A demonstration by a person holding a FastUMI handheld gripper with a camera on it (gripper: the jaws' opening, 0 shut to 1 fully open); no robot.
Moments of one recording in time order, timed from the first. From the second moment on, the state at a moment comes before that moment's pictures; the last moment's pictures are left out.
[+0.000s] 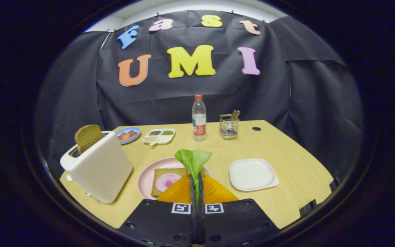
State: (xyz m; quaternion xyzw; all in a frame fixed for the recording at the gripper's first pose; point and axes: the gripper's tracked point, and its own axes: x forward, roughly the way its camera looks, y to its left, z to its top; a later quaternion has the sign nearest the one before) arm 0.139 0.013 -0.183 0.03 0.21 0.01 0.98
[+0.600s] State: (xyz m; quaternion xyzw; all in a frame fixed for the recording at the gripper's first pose) arm 0.211 0.071 -0.239 0.01 0.28 0.04 0.96
